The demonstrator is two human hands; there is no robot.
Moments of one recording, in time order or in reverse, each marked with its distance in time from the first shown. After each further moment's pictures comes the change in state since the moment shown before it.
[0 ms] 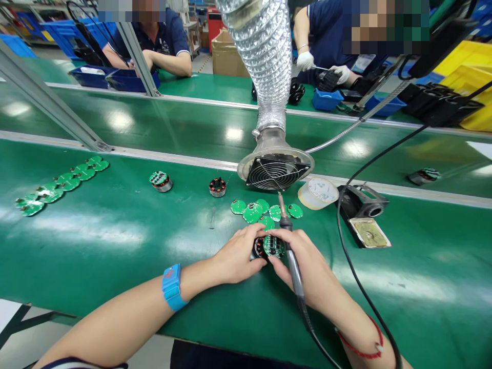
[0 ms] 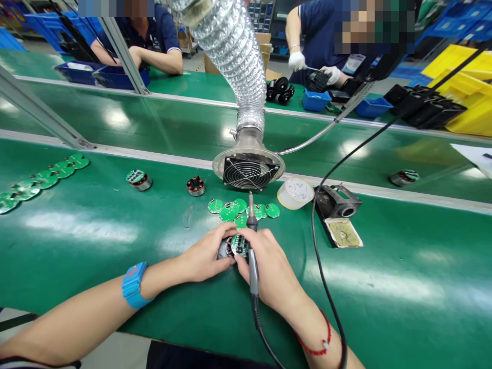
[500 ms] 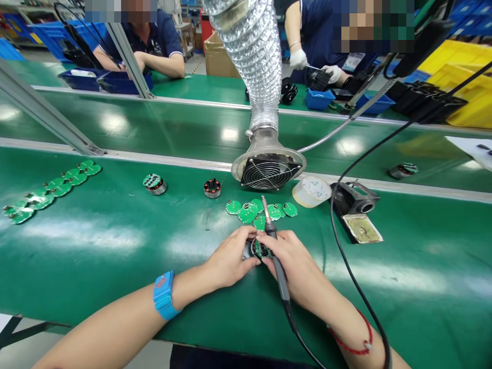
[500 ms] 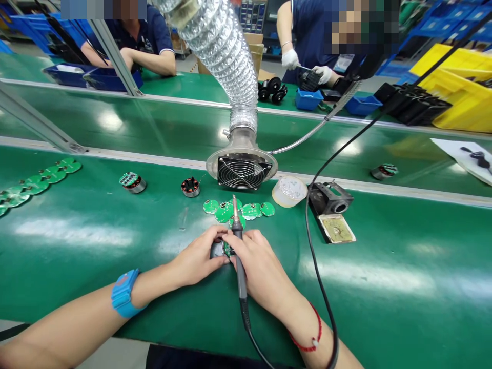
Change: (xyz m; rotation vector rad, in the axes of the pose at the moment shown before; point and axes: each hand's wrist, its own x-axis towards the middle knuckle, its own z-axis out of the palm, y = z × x) left_hand -0.005 0.003 0.001 -0.071 0.044 -0.073; right_hand -0.001 -0.001 0.004 -0.070 -0.082 -0.125
